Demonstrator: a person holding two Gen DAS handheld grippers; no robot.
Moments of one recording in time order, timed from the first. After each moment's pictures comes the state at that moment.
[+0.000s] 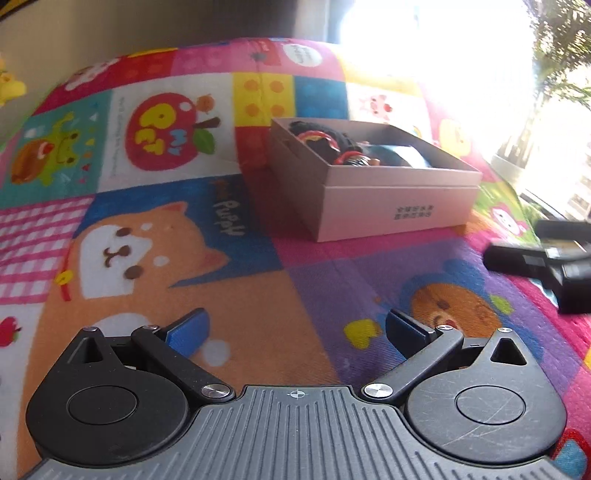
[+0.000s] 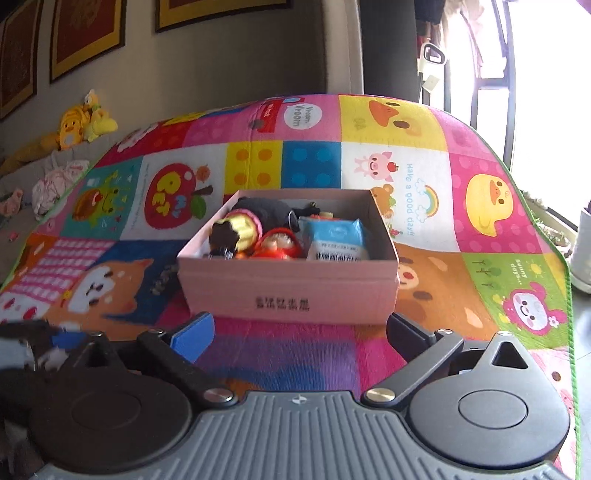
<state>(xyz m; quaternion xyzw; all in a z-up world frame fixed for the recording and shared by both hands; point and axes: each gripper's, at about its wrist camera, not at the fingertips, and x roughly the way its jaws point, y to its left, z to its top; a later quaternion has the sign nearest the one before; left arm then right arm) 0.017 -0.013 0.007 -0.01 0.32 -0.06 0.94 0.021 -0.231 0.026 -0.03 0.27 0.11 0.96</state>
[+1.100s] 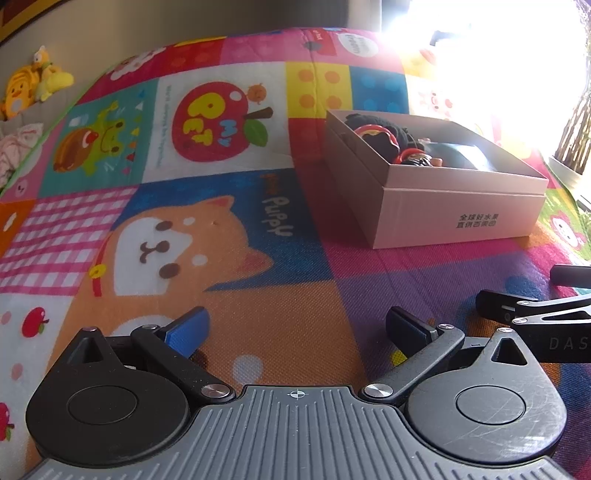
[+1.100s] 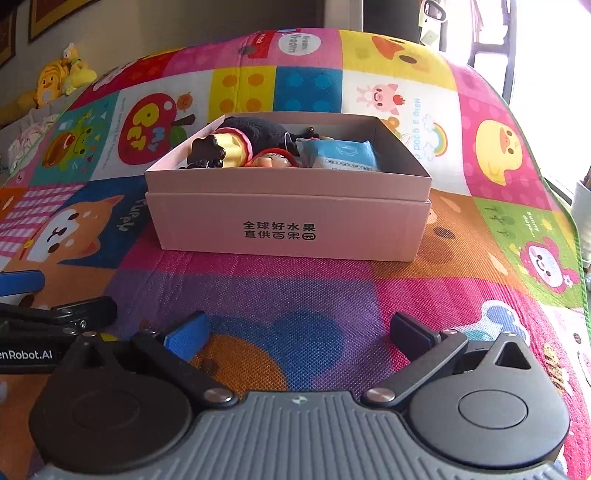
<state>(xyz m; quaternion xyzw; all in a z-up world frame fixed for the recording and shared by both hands) 0.043 -0.022 0.002 0.00 0.34 0.02 0.94 0.069 -0.216 -0.020 -0.03 0.34 0.08 0.94</state>
